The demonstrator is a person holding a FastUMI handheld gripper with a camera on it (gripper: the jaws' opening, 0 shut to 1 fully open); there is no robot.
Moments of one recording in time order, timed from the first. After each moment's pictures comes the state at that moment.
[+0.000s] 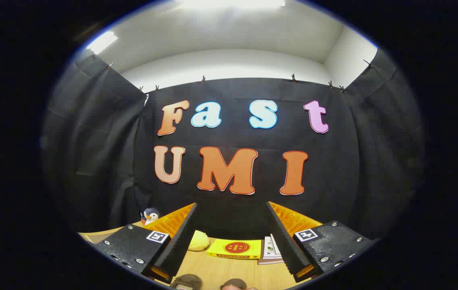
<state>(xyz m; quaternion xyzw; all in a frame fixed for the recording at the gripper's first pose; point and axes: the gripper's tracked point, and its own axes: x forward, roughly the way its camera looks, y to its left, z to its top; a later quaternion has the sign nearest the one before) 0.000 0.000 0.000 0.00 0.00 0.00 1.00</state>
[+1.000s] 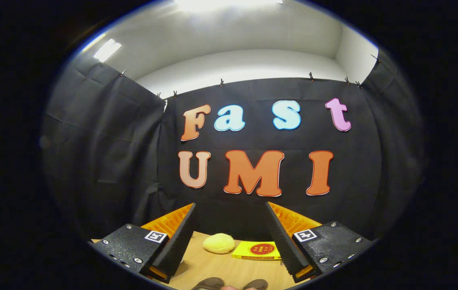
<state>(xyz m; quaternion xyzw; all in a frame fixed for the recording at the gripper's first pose) -0.003 0.066 -0.004 0.04 0.02 0.08 1.00</state>
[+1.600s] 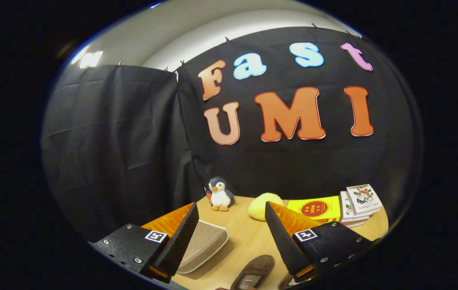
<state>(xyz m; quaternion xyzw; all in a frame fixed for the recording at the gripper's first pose) 0.002 0.164 -0.130 0.12 0.19 0.20 0.95</state>
